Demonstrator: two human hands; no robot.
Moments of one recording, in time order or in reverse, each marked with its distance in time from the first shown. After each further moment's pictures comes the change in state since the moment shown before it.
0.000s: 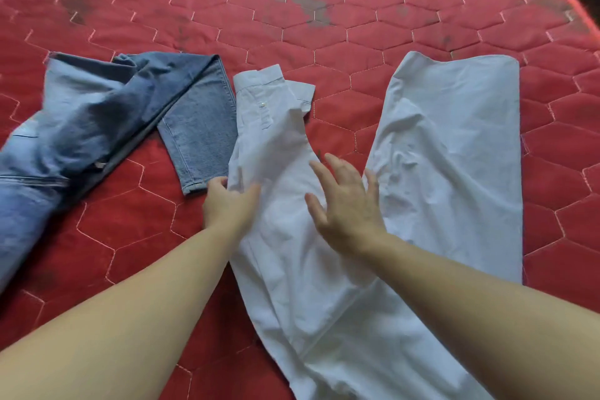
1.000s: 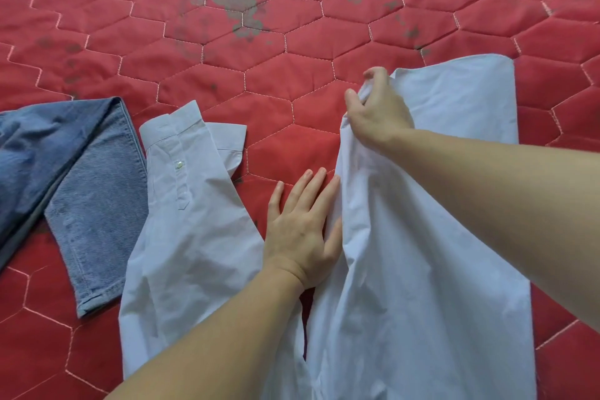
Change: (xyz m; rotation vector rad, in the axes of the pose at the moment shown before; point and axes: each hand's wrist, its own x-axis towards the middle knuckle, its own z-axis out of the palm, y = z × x) left_hand 0.015 0.076 0.179 0.582 -0.192 1.081; right_hand 0.206 0.161 -0.087 0.365 0.195 0.459
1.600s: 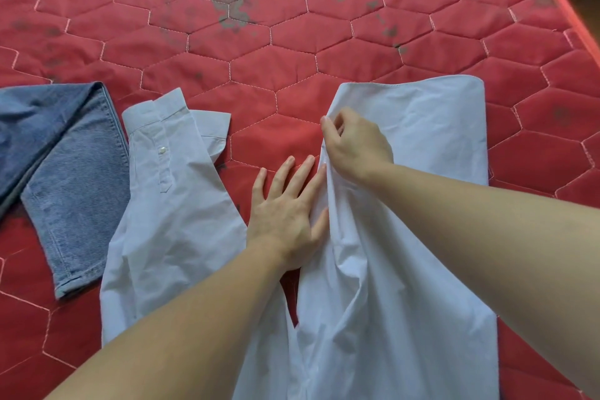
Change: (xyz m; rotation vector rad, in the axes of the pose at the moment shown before) left_hand 0.000 0.011 -0.007 0.194 -0.194 -0.038; right_hand -0.056 0.017 0.008 -0.081 -0.022 -0.067
